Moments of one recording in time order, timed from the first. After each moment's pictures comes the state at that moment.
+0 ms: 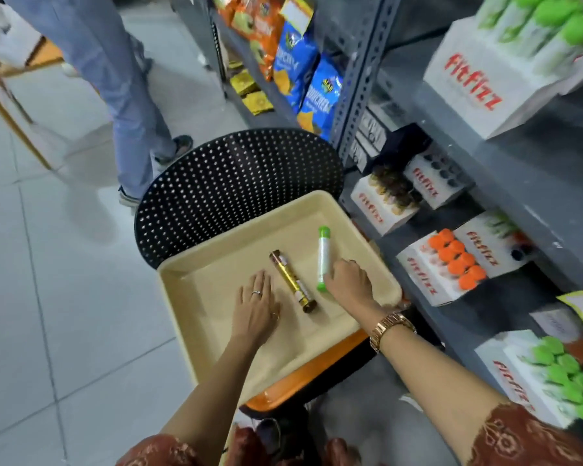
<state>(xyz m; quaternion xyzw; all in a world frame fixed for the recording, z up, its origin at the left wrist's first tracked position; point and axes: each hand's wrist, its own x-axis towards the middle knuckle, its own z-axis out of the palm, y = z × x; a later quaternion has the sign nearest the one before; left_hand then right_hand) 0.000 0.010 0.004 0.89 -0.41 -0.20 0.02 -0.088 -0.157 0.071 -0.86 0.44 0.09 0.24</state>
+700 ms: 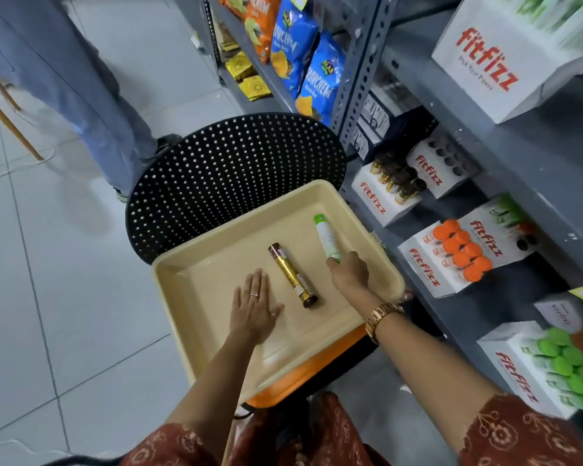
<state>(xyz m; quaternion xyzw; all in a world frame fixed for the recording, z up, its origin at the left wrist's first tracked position) 0.001 0.016 -0.024 0.88 -0.38 -0.28 0.04 -0.075 -0.164 0.049 -0.72 0.59 0.05 0.37</state>
